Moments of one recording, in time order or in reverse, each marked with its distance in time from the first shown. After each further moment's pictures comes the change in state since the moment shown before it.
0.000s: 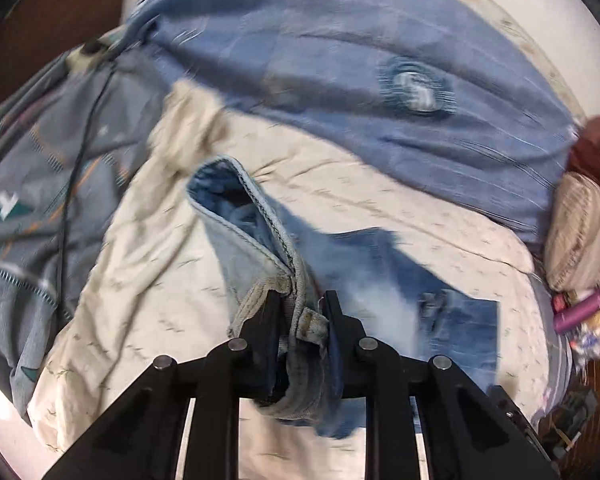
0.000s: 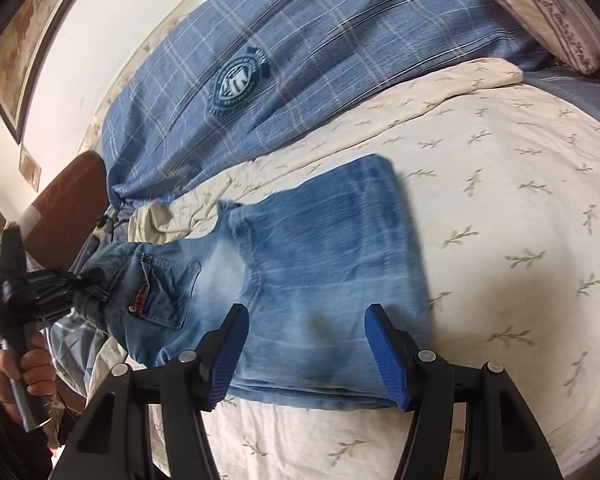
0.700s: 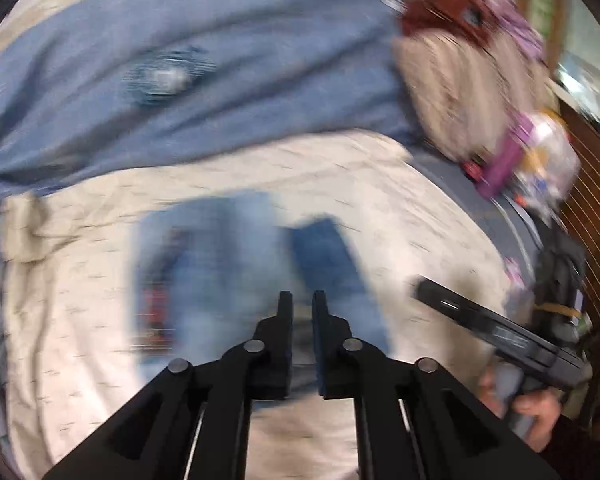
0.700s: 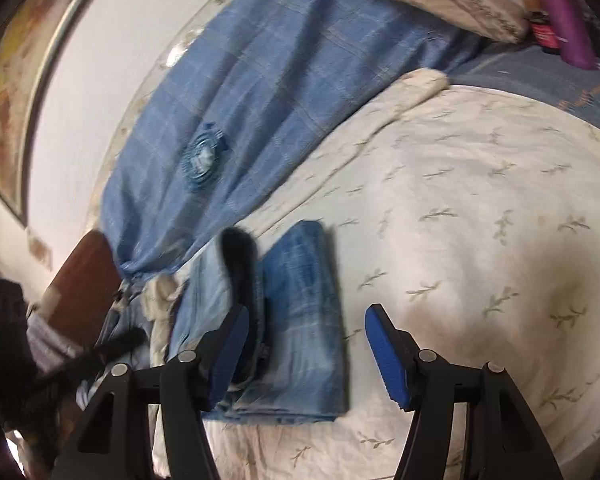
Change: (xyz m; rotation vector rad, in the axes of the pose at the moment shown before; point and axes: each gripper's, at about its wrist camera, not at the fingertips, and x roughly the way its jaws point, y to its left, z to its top) left arm -0.019 -0.161 -0.054 0.469 0.011 -0.165; right arm -0.050 -0.064 0.018 0.194 -0.116 0.088
